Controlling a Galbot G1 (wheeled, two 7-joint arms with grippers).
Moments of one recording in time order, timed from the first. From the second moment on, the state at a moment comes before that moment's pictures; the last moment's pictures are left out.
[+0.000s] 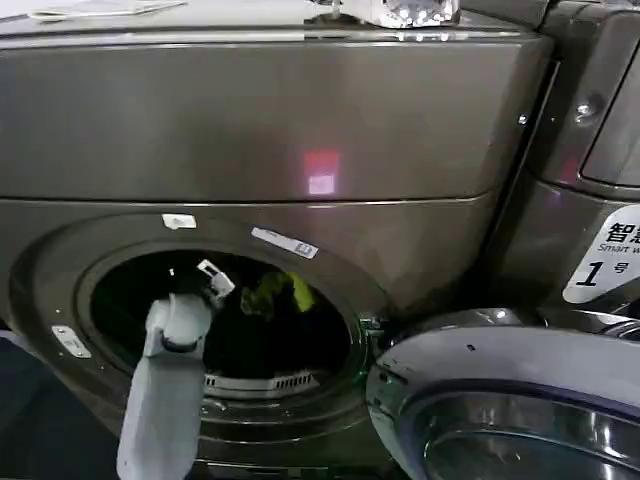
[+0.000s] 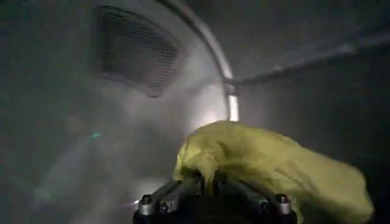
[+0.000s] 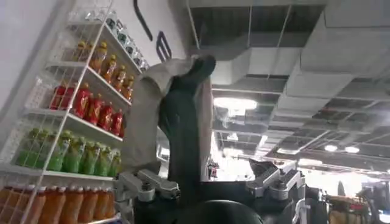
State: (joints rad) left arm 0.70 -1.47 -0.60 -1.60 0.60 0.23 0.60; right arm -1.67 1.04 2.33 1.60 0.48 -0.13 -0.14
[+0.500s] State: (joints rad) left arm 0.75 -1.57 -0.55 -1.67 0.31 0.33 0.09; right arm -1.67 1.05 2.33 1.60 0.49 -0.11 -0.14
